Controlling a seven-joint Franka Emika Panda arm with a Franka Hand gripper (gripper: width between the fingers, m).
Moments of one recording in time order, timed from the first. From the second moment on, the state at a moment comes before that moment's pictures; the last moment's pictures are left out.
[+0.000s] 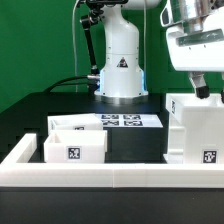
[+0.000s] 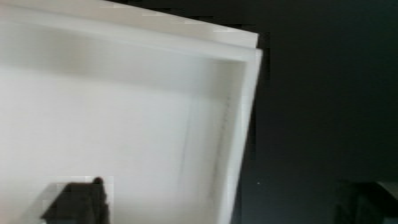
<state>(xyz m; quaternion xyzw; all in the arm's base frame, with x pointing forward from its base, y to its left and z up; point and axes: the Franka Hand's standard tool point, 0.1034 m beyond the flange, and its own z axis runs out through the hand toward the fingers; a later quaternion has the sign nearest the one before) 0.643 0.096 0.132 -0.78 0.62 0.03 0.11</state>
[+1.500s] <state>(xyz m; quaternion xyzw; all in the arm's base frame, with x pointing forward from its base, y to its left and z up) 0.616 0.037 0.136 -0.99 0.06 -0.02 0.08</state>
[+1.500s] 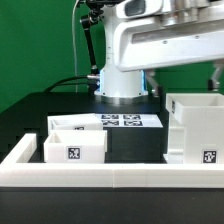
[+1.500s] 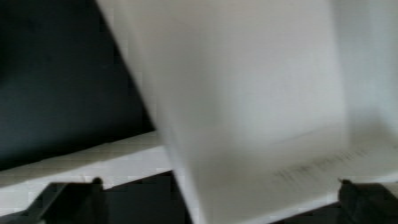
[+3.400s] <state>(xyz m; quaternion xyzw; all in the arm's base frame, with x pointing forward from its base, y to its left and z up) 0.557 -0.067 0.064 -1.00 0.02 -0.02 0.03</state>
